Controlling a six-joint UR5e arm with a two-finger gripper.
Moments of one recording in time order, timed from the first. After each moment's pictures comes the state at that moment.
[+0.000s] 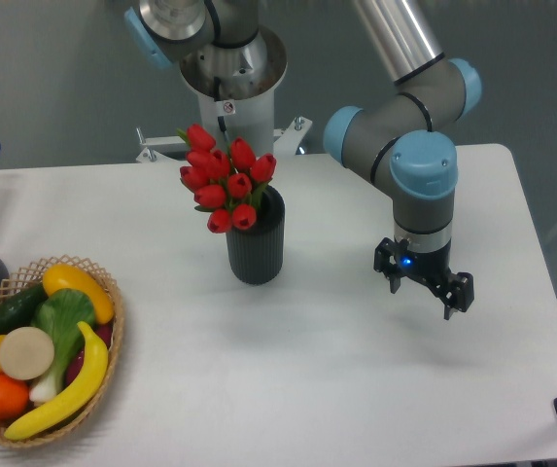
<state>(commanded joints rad) 2.66 -2.02 -1.68 -0.72 1.58 1.32</state>
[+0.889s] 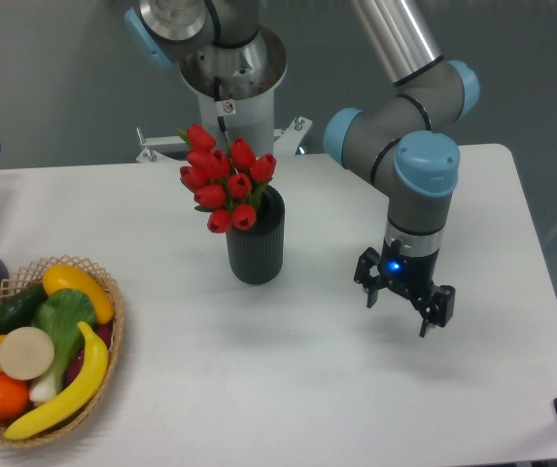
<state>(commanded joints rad) 2.69 -2.01 -1.71 -0.70 1.22 1.31</state>
